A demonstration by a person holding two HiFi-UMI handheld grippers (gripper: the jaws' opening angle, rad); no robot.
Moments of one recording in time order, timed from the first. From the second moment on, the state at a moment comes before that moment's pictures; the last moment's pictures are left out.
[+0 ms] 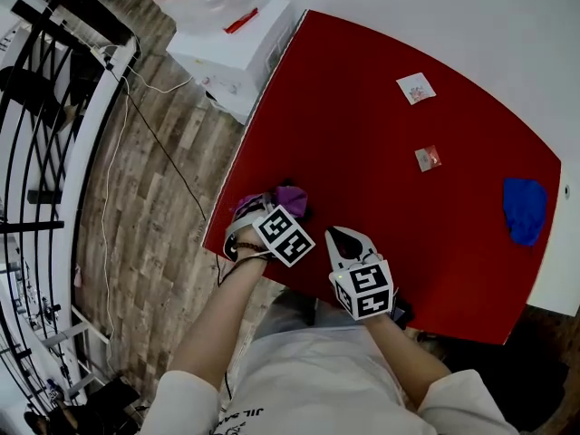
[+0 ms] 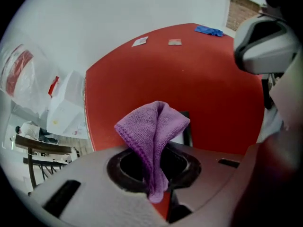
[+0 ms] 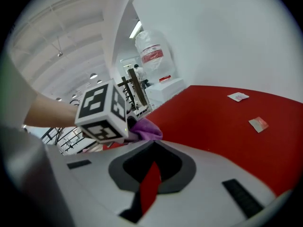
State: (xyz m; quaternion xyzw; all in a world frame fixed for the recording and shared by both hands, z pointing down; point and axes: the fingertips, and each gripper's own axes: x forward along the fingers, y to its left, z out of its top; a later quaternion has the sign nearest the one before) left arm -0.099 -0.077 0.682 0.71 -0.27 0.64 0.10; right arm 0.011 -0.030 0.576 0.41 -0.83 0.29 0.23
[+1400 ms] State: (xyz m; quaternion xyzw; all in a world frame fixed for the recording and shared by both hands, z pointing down) left arm -0.057 -0.037 0.688 0.70 -0.24 0.66 0.08; right arm 0.034 -0.036 0.583 0.41 -0.83 0.30 0.23
